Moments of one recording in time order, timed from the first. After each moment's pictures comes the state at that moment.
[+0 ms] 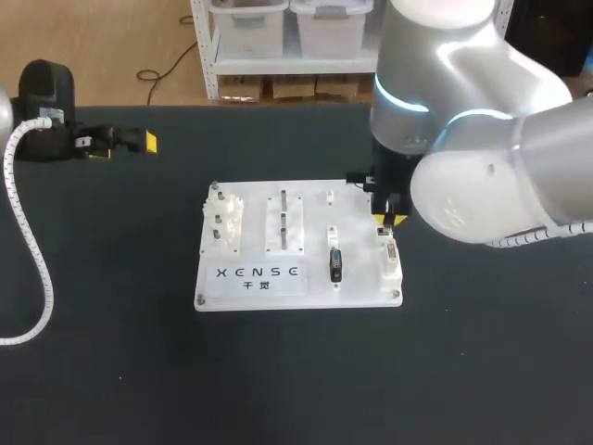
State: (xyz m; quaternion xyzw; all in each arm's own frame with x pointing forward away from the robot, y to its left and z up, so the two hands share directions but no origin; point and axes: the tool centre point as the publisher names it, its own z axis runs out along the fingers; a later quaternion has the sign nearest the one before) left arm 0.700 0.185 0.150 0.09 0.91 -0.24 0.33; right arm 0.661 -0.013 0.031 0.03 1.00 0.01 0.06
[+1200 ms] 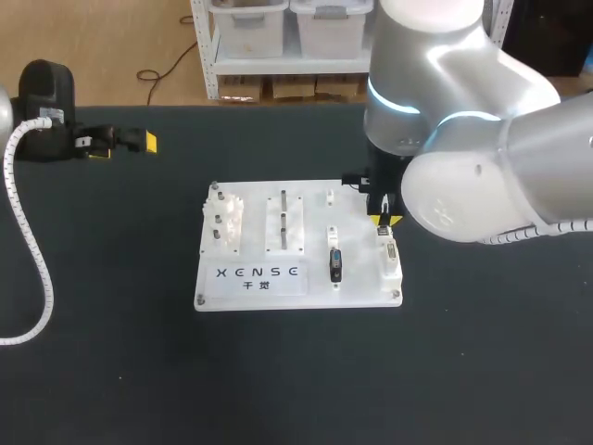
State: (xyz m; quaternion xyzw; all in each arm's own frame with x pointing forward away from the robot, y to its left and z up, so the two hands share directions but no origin) left arm 0.700 0.185 0.150 0.09 0.91 -0.24 0.33; right arm 0.667 -0.008 0.024 0.03 1.00 0.01 0.05
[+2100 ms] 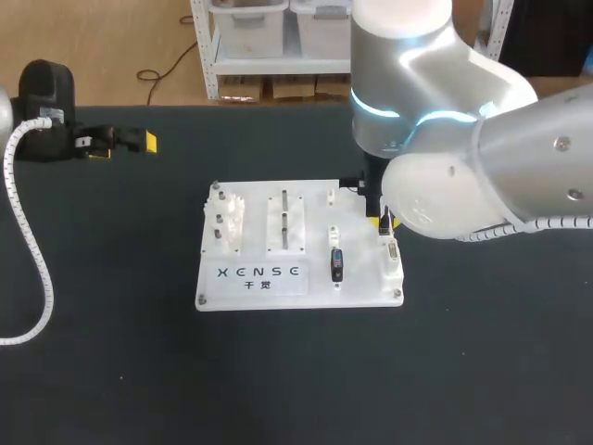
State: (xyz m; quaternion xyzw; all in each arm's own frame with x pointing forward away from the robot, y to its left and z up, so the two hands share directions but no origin) left arm 0.700 0.185 0.150 0.09 0.91 -0.24 0.33; right arm 0.680 -0.014 0.013 0.06 1.00 -0.03 0.06
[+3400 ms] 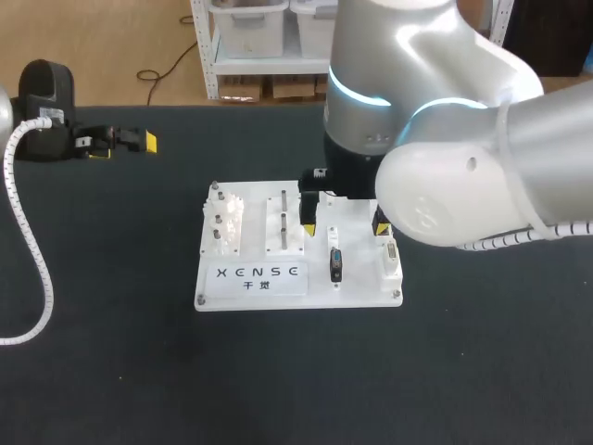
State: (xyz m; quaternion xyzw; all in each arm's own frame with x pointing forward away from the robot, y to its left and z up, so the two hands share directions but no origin) left arm 0.700 0.185 0.150 0.09 0.91 -0.24 0.33; right arm 0.614 0.057 0.069 -0.03 1.00 0.04 0.04
